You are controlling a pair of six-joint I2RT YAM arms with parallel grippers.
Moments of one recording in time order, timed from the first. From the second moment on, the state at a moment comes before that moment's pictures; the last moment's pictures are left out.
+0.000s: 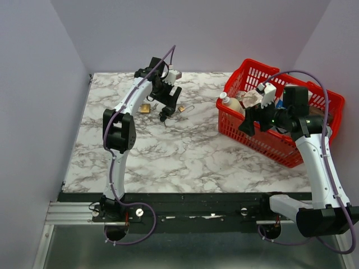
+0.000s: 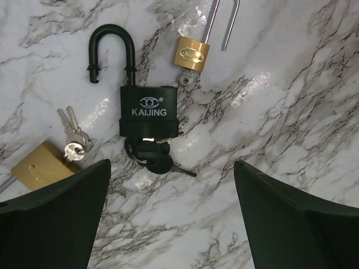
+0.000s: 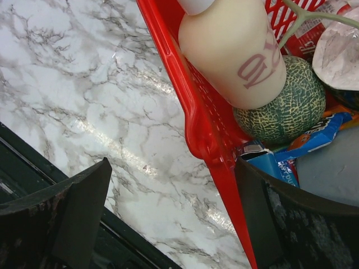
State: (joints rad) left arm -0.30 2.26 2.17 -0.97 0.33 0.24; right arm 0.06 1.13 1.29 -0.92 -0.51 -0.26
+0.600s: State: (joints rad) left arm -0.33 2.44 2.21 -0.91 0.23 0.21; right arm 0.05 1.14 1.29 -0.92 -0.51 -0.26
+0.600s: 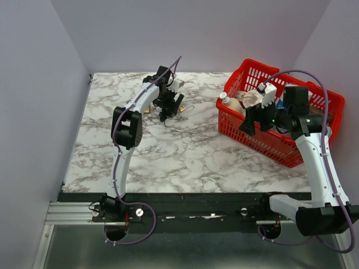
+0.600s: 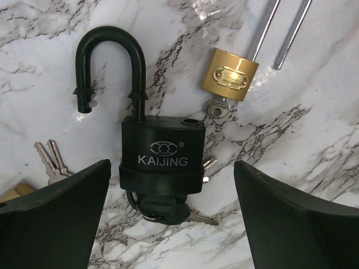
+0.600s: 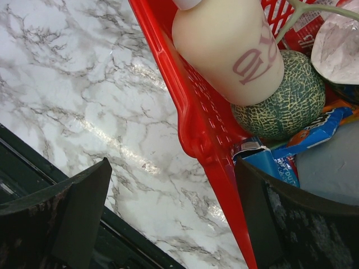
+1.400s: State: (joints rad) left arm -0.33 2.47 2.22 -0.86 0.14 0.20; right arm 0.05 1.16 1.30 -0.93 -0.51 -0.26
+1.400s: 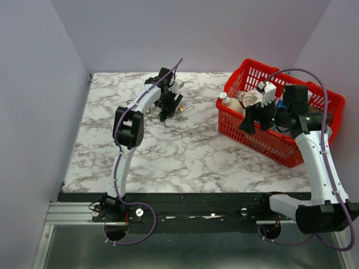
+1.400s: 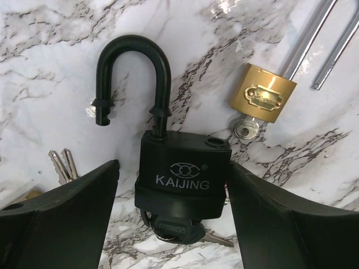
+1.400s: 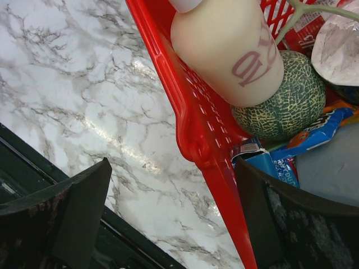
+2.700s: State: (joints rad) left arm -0.36 1.16 1.13 -0.18 0.22 -0.28; right arm 0.41 1.38 1.79 -0.55 -0.51 0.31
